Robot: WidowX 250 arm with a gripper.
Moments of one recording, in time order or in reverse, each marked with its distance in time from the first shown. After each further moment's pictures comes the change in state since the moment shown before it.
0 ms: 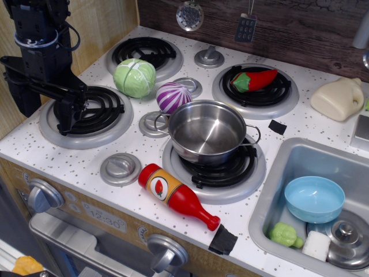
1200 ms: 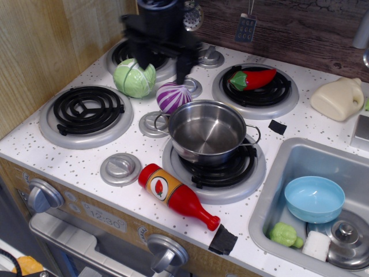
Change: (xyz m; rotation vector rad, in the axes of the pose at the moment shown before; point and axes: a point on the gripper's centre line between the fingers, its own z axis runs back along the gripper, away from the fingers) arm 0.104 -0.108 0.044 -0.081 -0.273 -0.107
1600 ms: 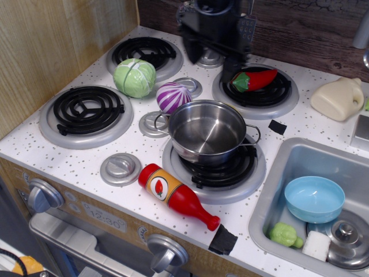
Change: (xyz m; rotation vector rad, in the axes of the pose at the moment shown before) arm 0.047 -0.045 -0.017 -0.008 -0.123 -0.185
